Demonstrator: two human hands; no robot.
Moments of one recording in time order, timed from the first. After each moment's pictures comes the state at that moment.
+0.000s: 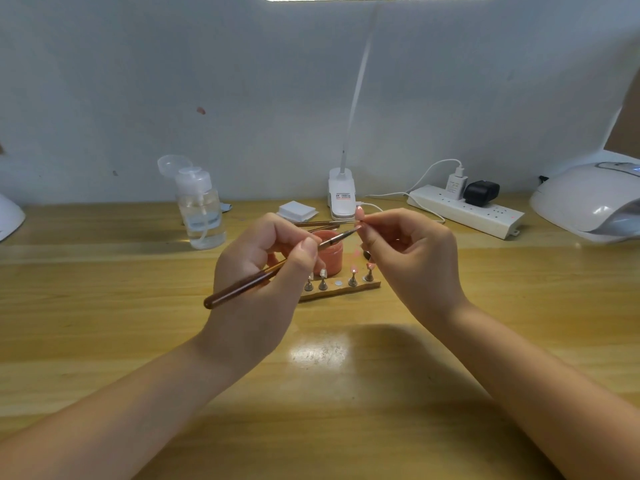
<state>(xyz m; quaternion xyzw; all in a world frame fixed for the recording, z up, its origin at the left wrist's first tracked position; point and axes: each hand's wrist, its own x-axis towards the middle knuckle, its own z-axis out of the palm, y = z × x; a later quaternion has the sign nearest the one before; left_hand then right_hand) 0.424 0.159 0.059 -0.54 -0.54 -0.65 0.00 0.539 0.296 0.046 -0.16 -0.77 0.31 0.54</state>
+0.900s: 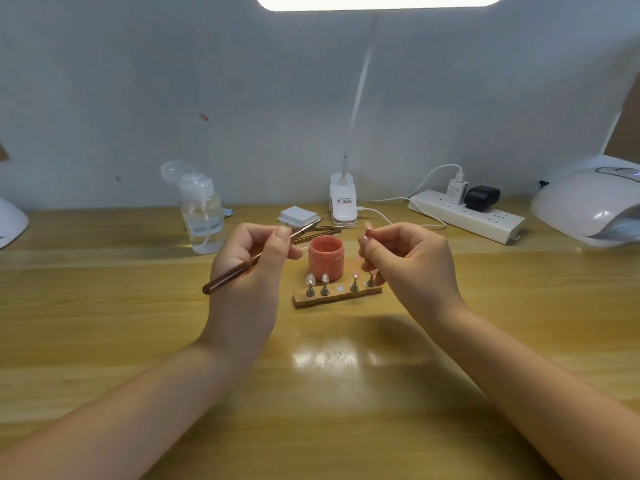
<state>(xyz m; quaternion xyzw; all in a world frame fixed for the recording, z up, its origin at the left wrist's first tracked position) 0.408 0.172 0.045 -0.40 -0.57 -0.72 -0.05 0.536 0.302 0.041 -0.26 -0.72 0.42 0.48</state>
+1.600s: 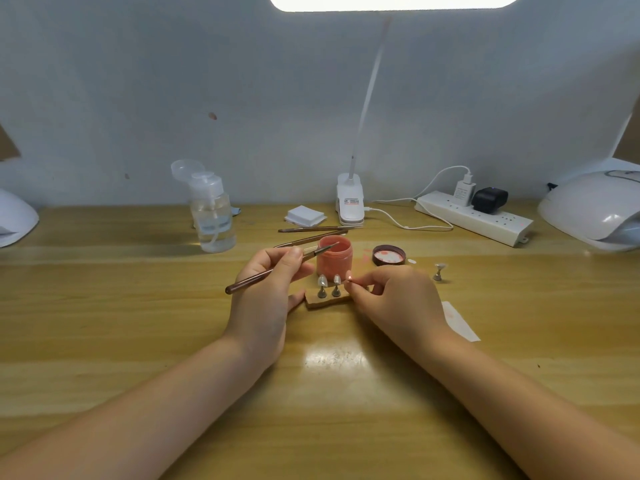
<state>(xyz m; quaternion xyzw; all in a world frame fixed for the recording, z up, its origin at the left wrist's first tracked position) 0.403 0.183 0.031 -0.24 -0.54 -0.76 -0.27 0.526 0.294 0.013 -0.34 -0.87 0.16 0.32</state>
